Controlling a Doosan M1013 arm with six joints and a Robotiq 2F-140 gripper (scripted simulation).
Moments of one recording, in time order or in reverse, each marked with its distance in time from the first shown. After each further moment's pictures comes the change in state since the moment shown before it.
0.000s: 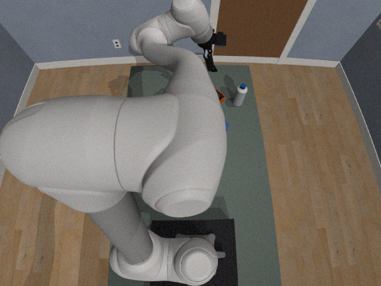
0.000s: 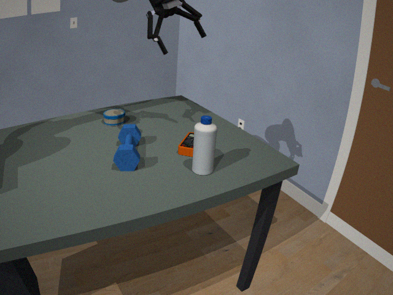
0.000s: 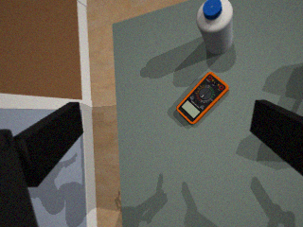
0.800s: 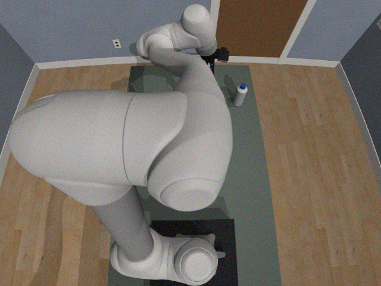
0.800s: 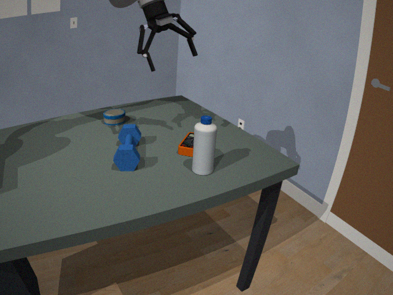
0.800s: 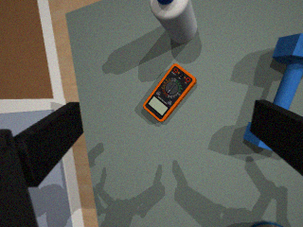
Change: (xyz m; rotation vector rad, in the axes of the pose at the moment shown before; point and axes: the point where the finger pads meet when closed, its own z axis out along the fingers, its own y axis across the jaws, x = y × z) arm -0.005 0.059 0.041 -0.105 -0.055 0.050
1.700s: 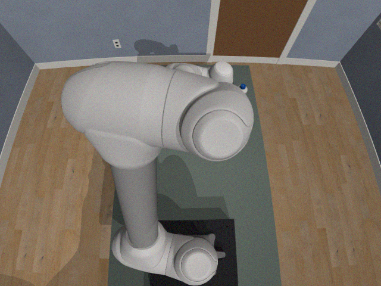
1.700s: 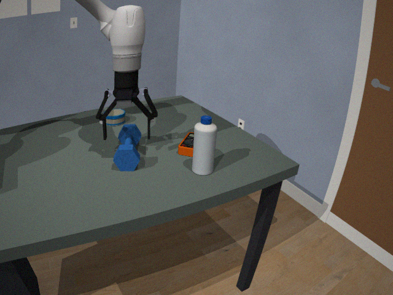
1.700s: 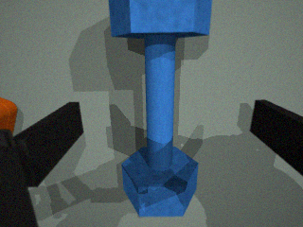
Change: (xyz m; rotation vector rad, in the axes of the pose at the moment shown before) arm -0.025 0.225 0.170 -0.352 -0.203 0.228
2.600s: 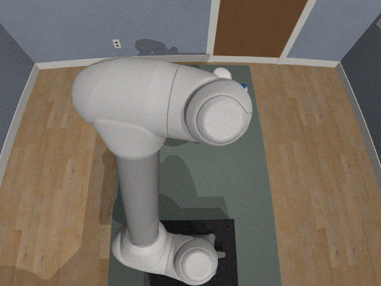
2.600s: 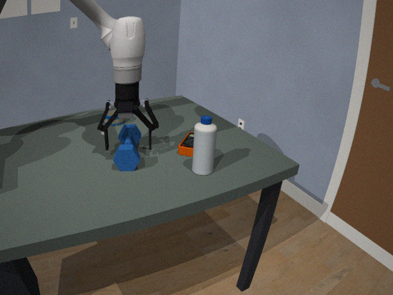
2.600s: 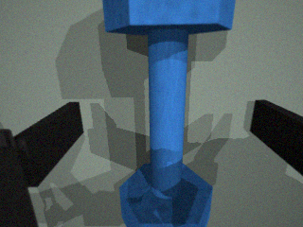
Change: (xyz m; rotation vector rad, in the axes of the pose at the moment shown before) arm -0.001 -0.004 0.037 0.006 -0.001 0.000
